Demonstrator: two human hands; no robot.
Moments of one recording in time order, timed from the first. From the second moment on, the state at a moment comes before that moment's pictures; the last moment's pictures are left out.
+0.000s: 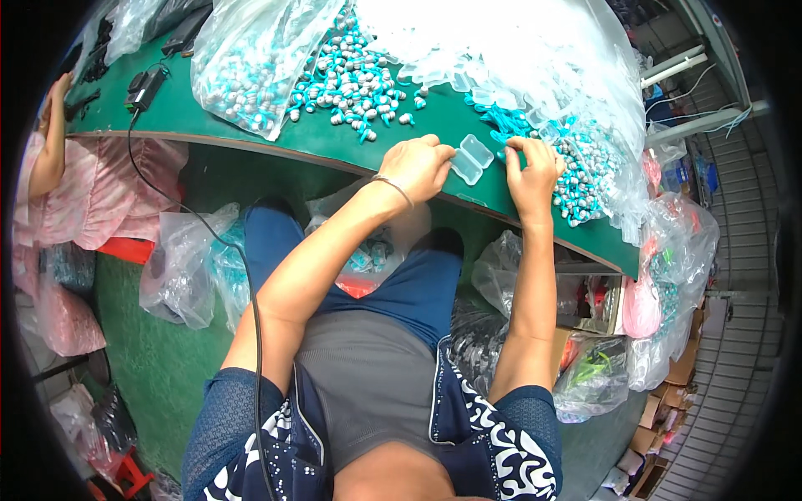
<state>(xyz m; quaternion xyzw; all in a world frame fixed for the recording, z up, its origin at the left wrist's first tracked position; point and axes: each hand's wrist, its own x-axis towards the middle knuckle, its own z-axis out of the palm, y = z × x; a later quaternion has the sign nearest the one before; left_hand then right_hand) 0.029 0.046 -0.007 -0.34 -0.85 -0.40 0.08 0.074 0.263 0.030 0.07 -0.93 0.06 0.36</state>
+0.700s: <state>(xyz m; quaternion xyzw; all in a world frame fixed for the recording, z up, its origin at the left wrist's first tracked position) 0.036 0.048 -0.014 -0.35 -0.83 -0.41 0.14 0.088 0.229 0.000 0.09 -0.91 0.19 0.35</state>
